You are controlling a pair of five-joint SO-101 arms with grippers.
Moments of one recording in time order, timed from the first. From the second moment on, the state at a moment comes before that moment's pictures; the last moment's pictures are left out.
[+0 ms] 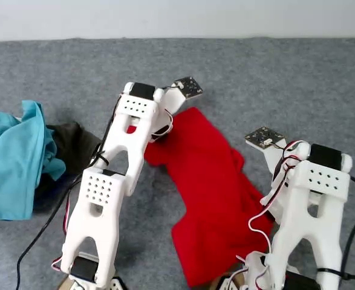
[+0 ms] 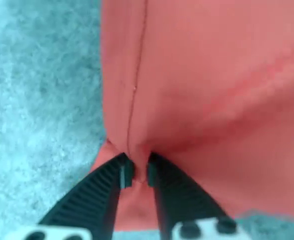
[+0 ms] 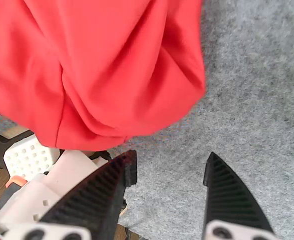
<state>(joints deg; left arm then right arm) 12.7 57.5 -52.9 93.2 -30.8 15.1 -26.7 33.3 98.2 50.1</state>
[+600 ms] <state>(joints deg) 9.9 32.0 -37.6 99.1 -32.4 15.1 -26.7 33.3 98.2 50.1</state>
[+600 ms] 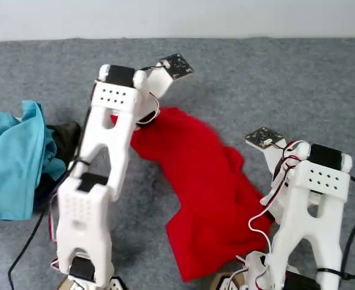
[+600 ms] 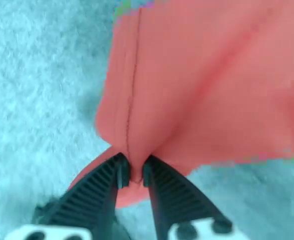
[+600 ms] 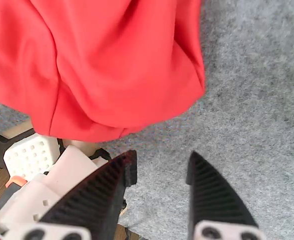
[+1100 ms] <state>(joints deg) -1.6 -3.9 2.9 99.1 -35.9 7.6 -26.7 33.5 97.3 50.1</state>
